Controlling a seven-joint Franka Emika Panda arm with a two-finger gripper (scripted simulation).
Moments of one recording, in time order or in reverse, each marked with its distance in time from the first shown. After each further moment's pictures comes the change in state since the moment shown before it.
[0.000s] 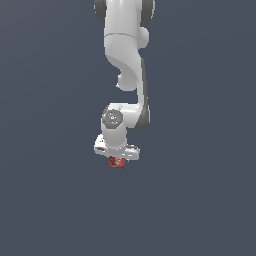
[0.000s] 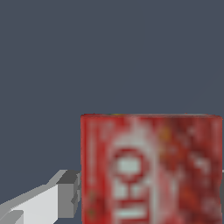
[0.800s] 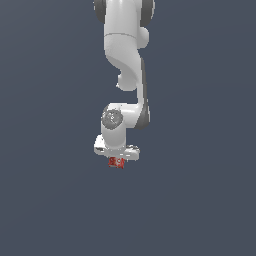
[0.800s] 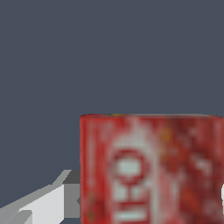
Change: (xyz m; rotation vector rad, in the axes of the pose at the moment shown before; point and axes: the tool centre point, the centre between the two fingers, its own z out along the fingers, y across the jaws) arm 0.002 0.001 -0.001 0.000 0.001 0.000
